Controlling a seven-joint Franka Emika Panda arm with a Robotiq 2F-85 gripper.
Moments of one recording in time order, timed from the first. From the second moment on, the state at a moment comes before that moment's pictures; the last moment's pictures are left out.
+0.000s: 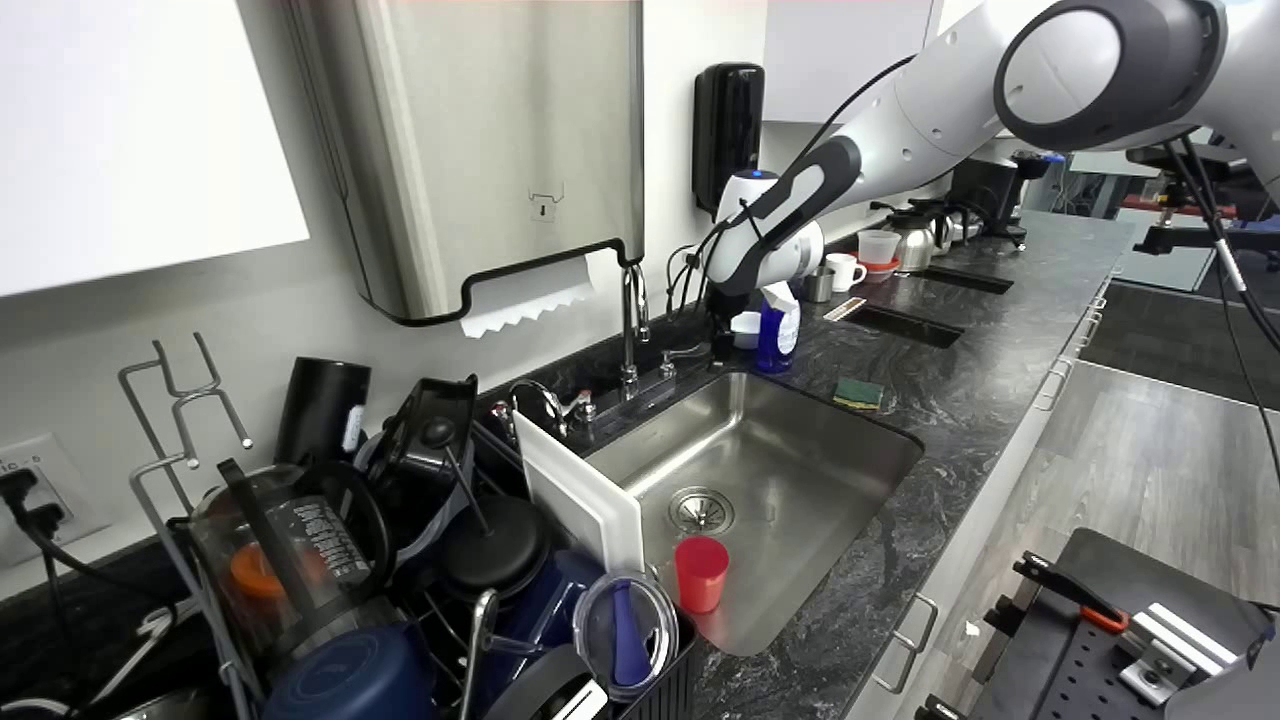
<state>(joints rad) -0.23 0.78 0.06 -1.58 -0.05 2.60 -1.07</state>
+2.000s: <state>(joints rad) -0.14 0.39 -0.02 -2.03 -0.21 2.58 -0.47</state>
